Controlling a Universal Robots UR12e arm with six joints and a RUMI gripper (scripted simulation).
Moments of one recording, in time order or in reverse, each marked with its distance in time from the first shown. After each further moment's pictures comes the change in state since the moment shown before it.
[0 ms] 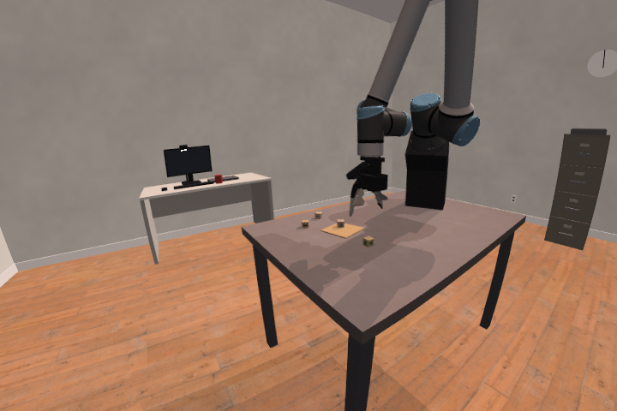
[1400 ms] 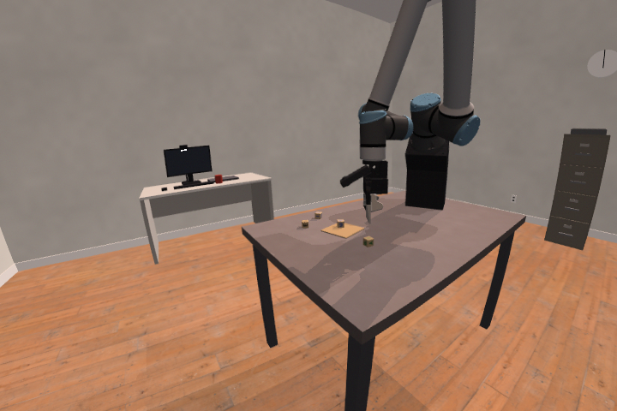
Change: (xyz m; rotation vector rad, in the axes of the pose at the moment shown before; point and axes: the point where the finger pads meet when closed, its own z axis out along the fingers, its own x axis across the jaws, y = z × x) arm -0.003 0.007 0.014 0.000 0.000 -0.900
